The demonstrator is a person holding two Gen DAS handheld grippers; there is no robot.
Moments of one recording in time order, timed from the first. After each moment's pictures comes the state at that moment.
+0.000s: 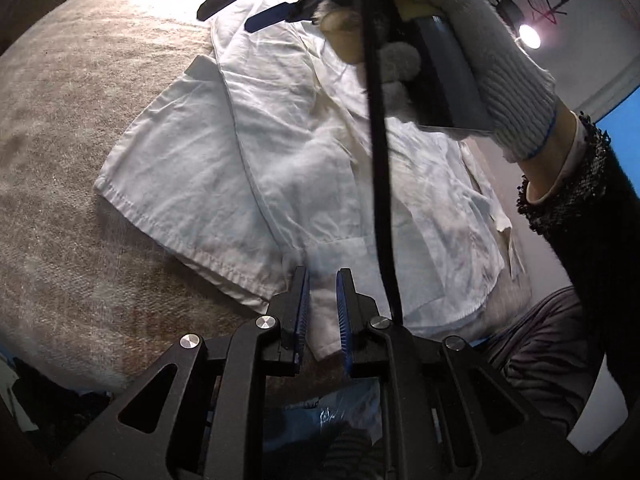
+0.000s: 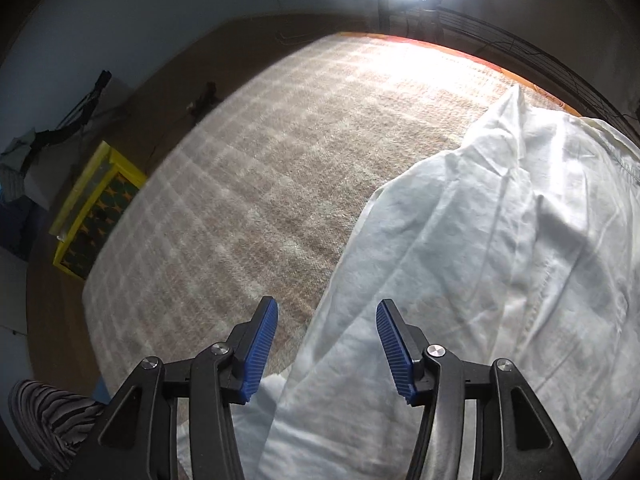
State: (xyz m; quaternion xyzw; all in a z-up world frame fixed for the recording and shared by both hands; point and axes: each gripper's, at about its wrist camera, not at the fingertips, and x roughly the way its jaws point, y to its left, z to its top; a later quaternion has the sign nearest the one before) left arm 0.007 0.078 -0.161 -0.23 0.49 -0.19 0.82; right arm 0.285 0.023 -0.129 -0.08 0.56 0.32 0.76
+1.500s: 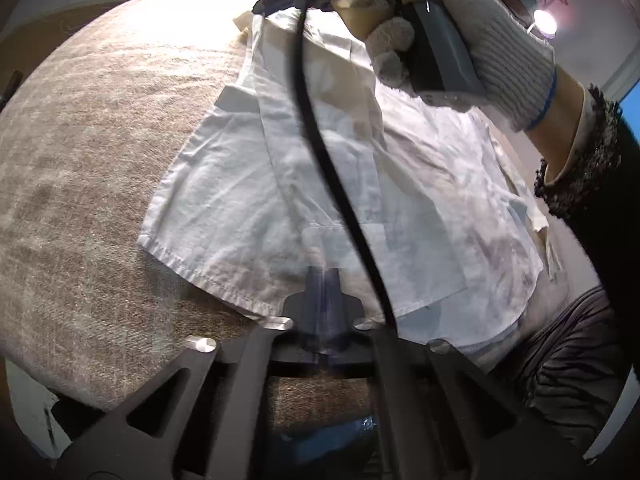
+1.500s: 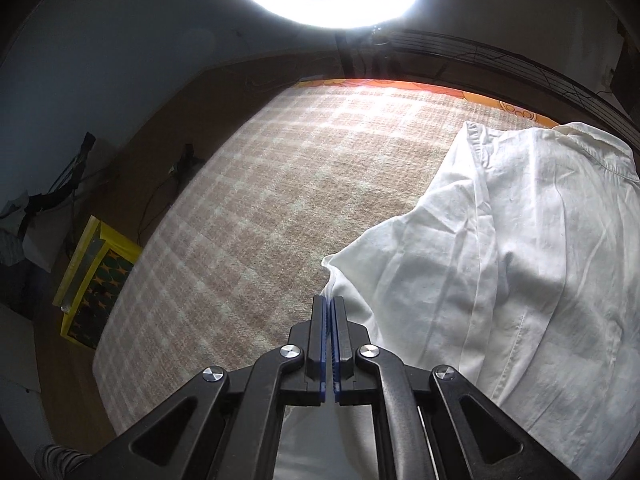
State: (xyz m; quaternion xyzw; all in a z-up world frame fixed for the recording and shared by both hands) left arm 0.034 0.070 -0.165 -0.17 0.50 -0.15 0.84; right arm 0.336 0.003 -0.112 0.00 0.53 0.28 0.80
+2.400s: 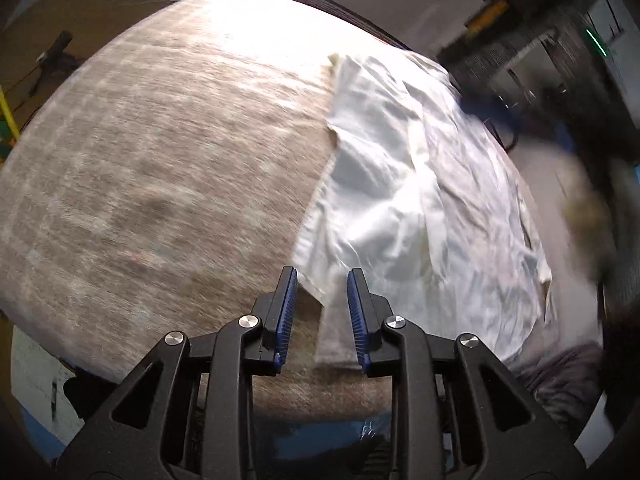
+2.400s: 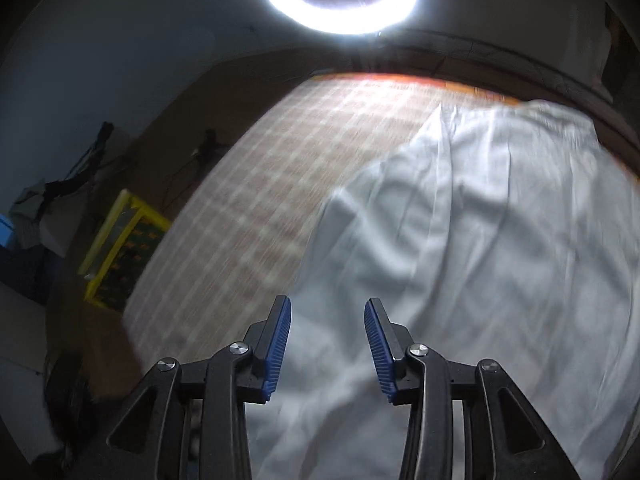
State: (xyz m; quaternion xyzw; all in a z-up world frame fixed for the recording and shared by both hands) left arm 0.047 0.156 -0.149 -0.24 0.50 -0.08 0.83; right arm 0.243 -0.061 -0.061 0.01 0.55 0.31 0.78
